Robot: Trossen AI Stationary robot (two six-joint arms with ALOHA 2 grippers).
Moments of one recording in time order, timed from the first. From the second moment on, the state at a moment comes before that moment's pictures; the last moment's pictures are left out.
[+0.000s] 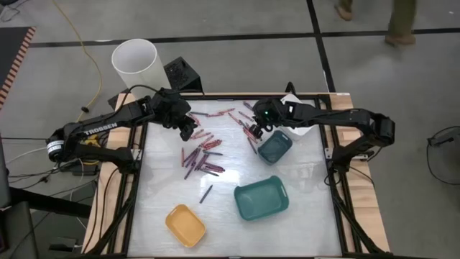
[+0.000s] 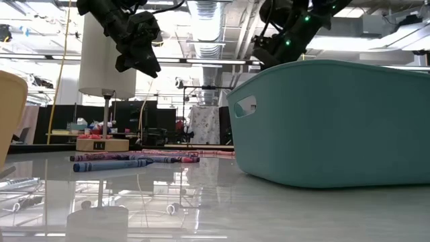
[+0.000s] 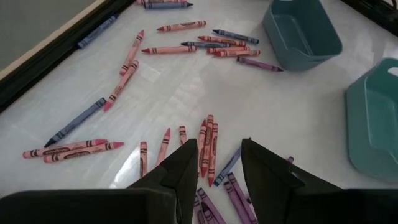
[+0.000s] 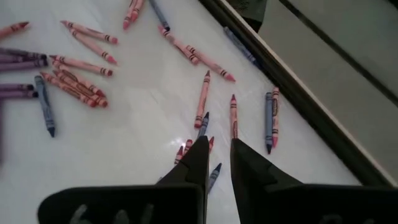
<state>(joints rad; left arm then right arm) 0.48 1.12 0.95 -0.52 0.12 -0.23 -0.32 1.41 1.09 -0.43 0.26 0.19</state>
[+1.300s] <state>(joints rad) 0.48 1.12 0.95 -0.52 0.12 -0.23 -0.46 1.74 1.09 -0.54 -0.02 0.38</state>
